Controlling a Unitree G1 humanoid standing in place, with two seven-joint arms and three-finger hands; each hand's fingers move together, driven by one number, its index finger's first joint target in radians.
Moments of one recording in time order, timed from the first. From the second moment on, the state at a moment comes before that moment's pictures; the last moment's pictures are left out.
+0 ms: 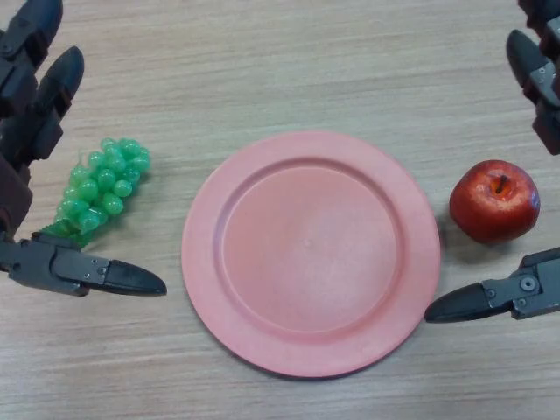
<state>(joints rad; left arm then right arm) -0.06 0.34 0.33 -0.77 -0.30 0.47 -0.25 -0.05 -0.24 -0.07 -0.99 -0.01 0.55 0.18</state>
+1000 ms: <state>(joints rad) -0.24 0.49 0.32 -0.15 0.12 0.09 -0.26 -0.09 -0.24 -0.02 -0.98 -0.04 0.57 0.17</state>
